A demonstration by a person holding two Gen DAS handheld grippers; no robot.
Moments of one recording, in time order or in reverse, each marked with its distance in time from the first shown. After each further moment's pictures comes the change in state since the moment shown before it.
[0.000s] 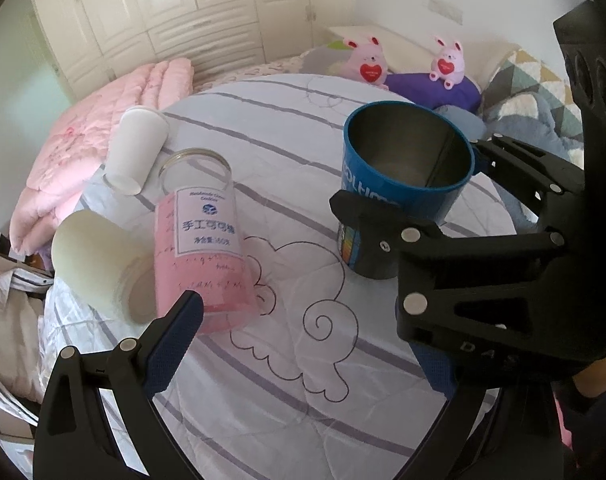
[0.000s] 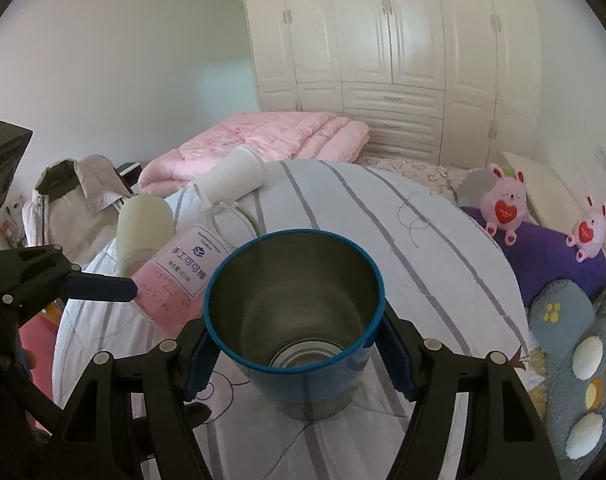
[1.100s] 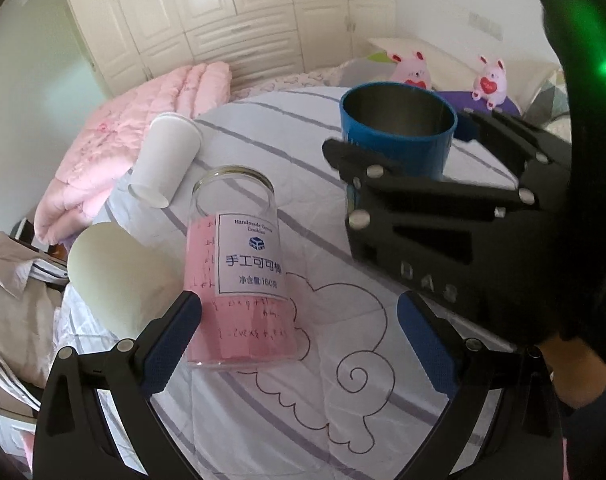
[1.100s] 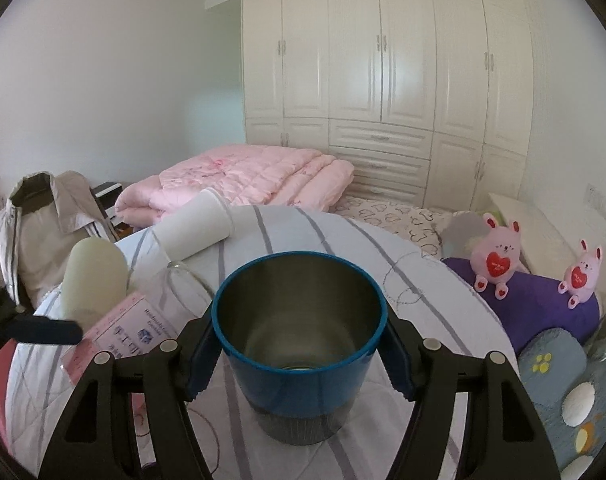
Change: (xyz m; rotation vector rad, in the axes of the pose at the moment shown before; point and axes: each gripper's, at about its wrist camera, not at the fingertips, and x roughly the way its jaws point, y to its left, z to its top) left arm 0.025 0.010 0.023 -0.078 -0.042 0.123; right arm 0.045 -0.007 0.035 -0.049 -0.128 -0.078
